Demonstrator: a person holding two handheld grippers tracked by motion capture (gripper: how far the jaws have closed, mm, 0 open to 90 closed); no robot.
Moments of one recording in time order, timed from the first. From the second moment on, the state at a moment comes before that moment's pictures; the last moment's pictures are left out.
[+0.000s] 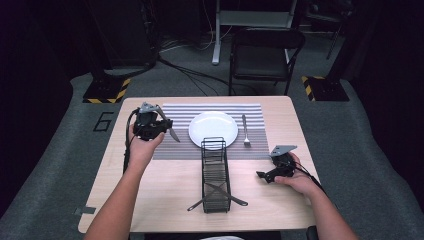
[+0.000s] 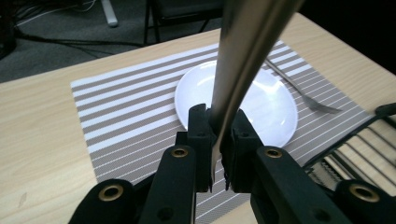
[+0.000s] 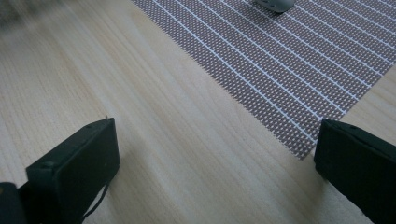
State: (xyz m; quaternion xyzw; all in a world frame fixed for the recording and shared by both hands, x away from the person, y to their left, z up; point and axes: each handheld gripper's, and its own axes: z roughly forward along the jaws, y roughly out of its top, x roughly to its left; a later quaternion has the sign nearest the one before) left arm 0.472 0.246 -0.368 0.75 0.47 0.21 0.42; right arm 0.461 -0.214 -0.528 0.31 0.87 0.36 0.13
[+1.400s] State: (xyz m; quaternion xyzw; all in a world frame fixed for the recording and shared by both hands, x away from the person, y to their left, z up) left arm 0.526 0.239 -0.419 0.73 0.51 0.20 0.41; right arm 0.462 -0.214 -0.528 0.31 0.87 0.36 0.13
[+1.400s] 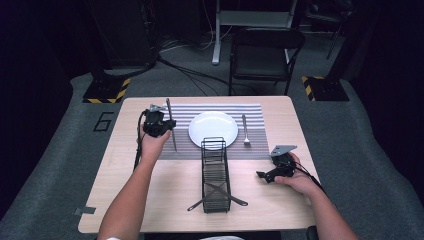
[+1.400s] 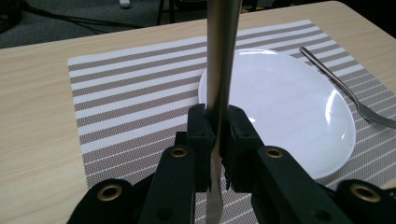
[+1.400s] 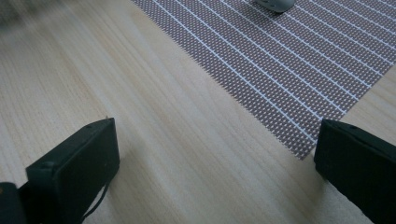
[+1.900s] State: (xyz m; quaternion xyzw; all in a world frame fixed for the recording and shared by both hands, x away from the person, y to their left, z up) left arm 0.548 0.231 -0.434 0.71 0.54 0.20 0.42; right arm 0.461 -0.213 -0.528 0.31 0.87 0.36 0.13
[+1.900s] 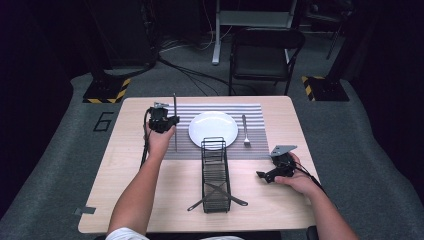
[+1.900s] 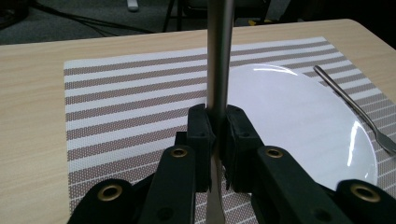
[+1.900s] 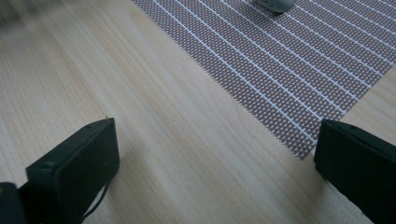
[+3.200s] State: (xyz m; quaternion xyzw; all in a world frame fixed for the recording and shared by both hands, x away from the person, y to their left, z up) left arm 0.587 0.242 -0.491 0.63 0.64 0.17 0.42; right arm 0.461 -0.213 -0.528 0.31 0.87 0.36 0.13
